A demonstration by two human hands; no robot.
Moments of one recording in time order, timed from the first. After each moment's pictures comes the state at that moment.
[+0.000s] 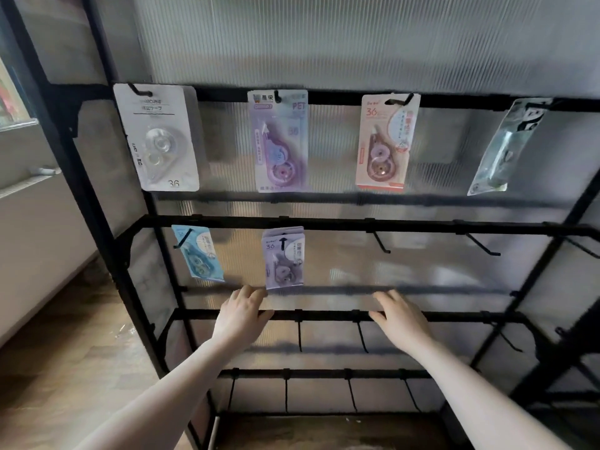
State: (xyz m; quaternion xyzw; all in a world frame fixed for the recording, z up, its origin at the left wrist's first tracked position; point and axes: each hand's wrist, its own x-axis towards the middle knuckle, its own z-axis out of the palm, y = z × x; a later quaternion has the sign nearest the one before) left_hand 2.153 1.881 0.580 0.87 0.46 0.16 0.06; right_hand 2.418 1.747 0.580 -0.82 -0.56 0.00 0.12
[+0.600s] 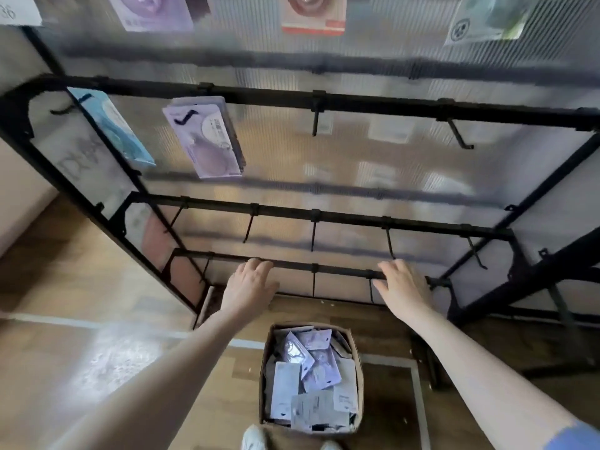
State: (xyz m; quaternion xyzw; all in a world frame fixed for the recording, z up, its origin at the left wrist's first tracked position) left_hand 2.280 1.743 0.471 0.82 0.55 0.03 0.16; right_hand 2.548 1.650 0.464 -0.82 -0.57 0.09 0.02
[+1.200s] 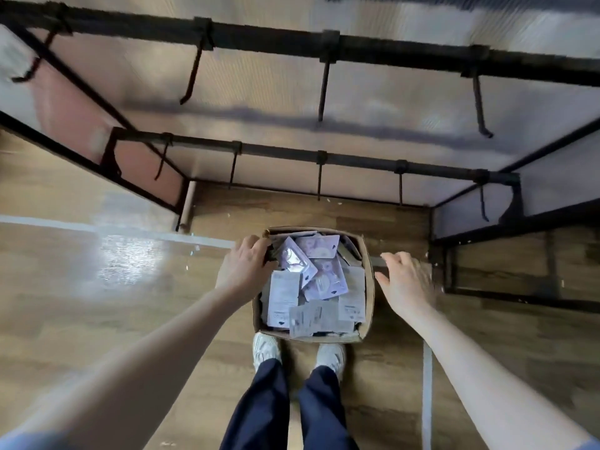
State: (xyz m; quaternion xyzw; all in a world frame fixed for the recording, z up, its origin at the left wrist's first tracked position) left_hand 2.274 1.719 0.252 0.79 0.54 -0.12 0.25; right_hand 2.525 1.604 0.237 -0.82 -0.52 0.24 -0.08
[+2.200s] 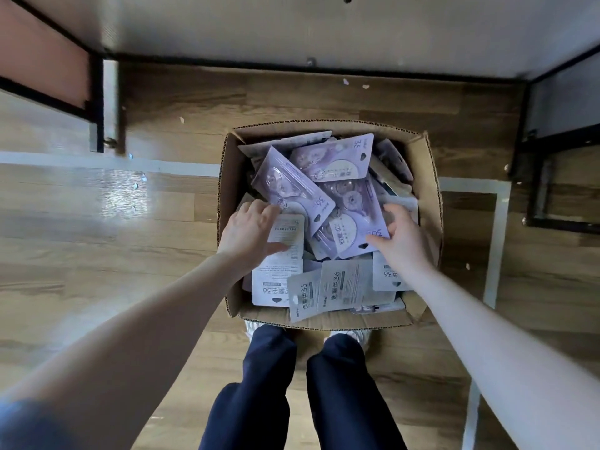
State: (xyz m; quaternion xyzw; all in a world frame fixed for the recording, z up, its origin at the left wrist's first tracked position) left_hand 2.262 1.698 -0.060 0.82 0.45 -0.23 0.26; right_hand 2.487 1.589 -0.065 -0.83 -0.30 0.45 0.10
